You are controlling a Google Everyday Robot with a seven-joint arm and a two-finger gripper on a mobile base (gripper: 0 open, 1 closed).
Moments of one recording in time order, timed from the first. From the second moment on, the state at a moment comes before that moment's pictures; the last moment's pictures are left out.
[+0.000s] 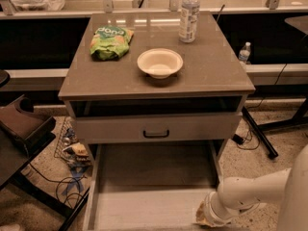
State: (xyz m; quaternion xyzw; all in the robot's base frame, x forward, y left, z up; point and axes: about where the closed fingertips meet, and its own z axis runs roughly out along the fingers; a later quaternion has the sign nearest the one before) arm 0.372 -0.175 0.406 -0.64 0.75 0.09 0.11
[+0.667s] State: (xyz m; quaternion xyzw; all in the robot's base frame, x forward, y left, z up) arm 0.372 -0.174 0.405 -0.64 0.75 0.09 0.11
